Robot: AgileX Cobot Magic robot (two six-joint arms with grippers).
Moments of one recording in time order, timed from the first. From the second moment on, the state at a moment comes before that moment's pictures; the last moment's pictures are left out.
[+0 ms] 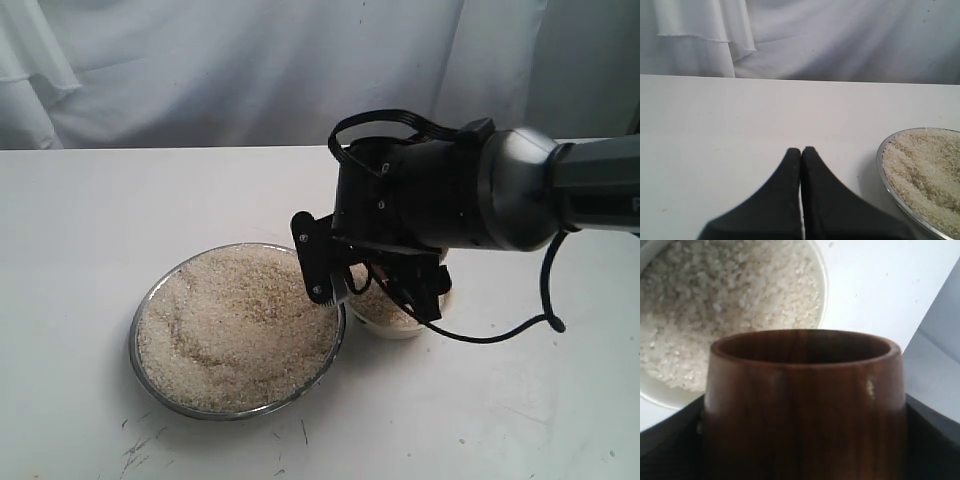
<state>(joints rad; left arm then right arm) 0.01 0.01 0.00 -0.04 0.29 0.01 0.92 1.90 -1.26 -0.89 0.90 -0.42</state>
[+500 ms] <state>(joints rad) 0.01 0.01 0.00 -0.04 0.29 0.01 0.94 1.86 -1.34 -0.54 0.78 -0.58</state>
